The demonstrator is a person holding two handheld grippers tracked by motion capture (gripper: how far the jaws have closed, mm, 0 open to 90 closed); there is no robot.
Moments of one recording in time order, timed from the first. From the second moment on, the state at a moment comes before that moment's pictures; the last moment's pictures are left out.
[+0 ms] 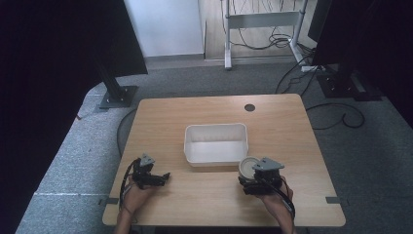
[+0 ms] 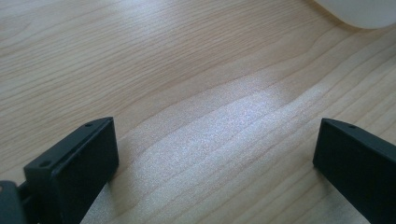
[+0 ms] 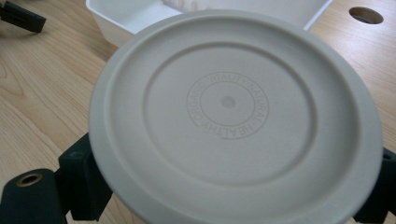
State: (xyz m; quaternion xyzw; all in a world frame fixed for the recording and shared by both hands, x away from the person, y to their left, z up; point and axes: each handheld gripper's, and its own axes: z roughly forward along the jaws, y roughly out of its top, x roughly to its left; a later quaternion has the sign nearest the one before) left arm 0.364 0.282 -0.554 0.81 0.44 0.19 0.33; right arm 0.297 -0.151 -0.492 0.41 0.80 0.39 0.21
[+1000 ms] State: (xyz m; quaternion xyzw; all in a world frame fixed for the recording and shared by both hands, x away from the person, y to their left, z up) left arm 0.364 0.282 -0.554 0.81 0.44 0.19 0.33; right arm 0.319 -0.120 -0.481 0.39 0.80 0.40 0.20
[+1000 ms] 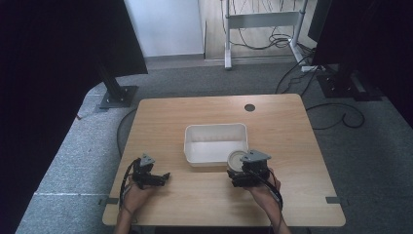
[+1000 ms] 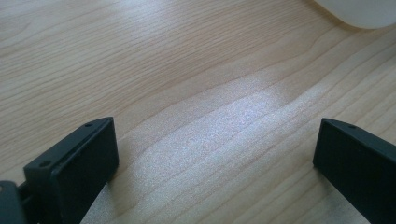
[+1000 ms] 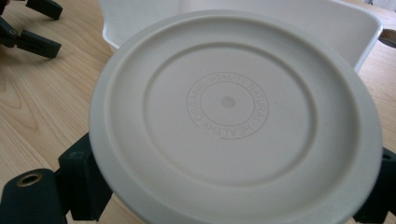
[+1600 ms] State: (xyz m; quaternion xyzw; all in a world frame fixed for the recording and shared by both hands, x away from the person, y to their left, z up) left arm 0.365 0.282 -0.554 0.81 0.44 0.19 0.33; right arm 0.337 -0.103 -0.478 0.39 0.80 0.40 0.21
